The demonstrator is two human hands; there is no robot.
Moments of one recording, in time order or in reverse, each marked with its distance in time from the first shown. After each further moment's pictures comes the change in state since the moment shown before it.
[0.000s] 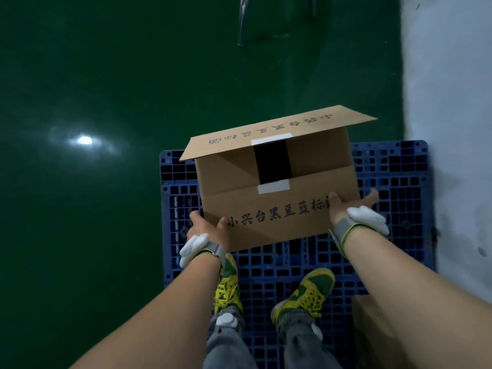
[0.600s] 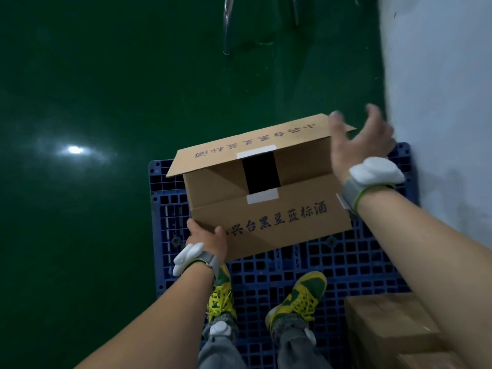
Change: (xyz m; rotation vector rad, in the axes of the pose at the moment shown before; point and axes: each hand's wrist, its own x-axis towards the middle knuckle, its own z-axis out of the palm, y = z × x) left_hand -0.005 0.011 0.013 -0.033 -0.020 0.021; right_hand -0.012 -0.087 -0.086 0.219 0.274 -0.688
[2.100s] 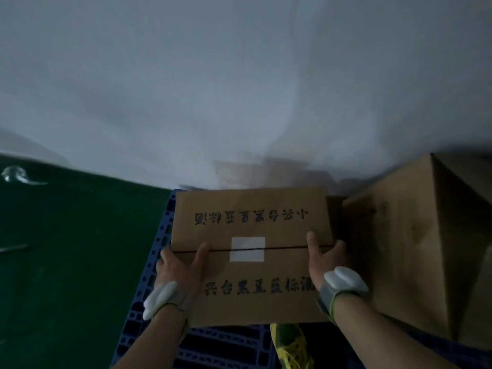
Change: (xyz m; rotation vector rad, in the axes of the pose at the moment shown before) left_hand -0.233 0.204 0.269 0.790 -0.140 1.096; right_hand -0.132 0.392 -0.142 0.568 0.388 1.416
